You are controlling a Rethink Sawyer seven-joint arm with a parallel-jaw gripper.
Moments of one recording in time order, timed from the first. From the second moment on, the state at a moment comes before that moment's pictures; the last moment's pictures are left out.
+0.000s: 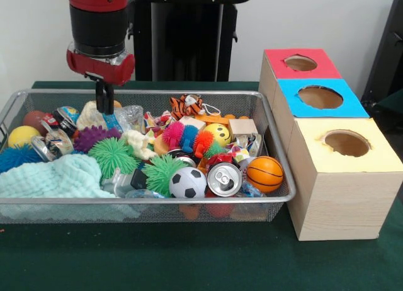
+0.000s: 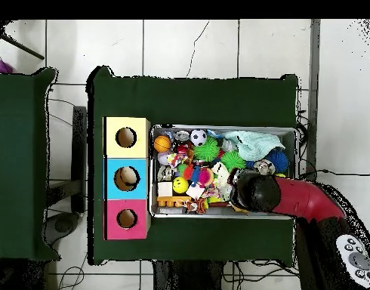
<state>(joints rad) -0.62 -0.66 0.13 1.72 -0.38 0.51 2.03</state>
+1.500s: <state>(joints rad) -0.30 -0.61 -0.19 1.85 0.11 0.47 2.19</state>
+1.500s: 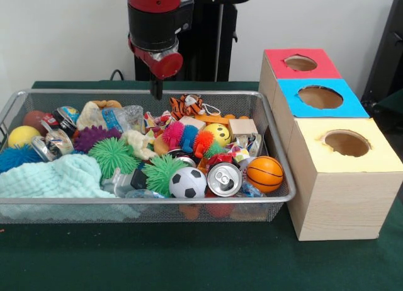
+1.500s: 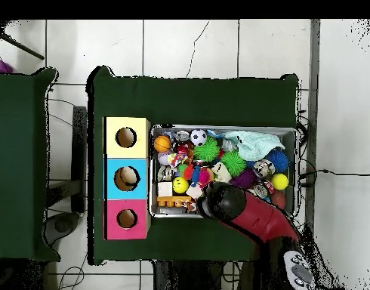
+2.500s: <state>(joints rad) -0.41 -0.69 -0.26 1.88 0.14 0.48 2.19</state>
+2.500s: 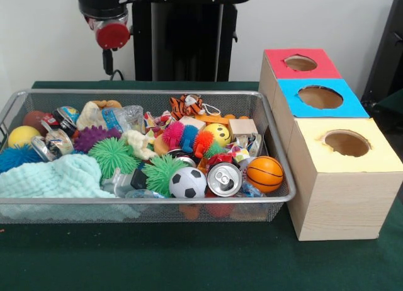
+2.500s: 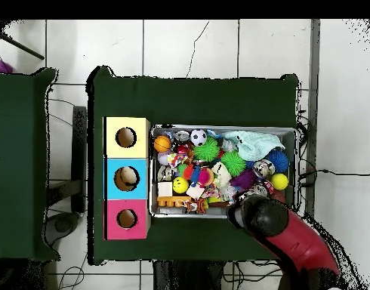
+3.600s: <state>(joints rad) -0.44 -0.65 -0.26 1.89 0.15 0.45 2.19</state>
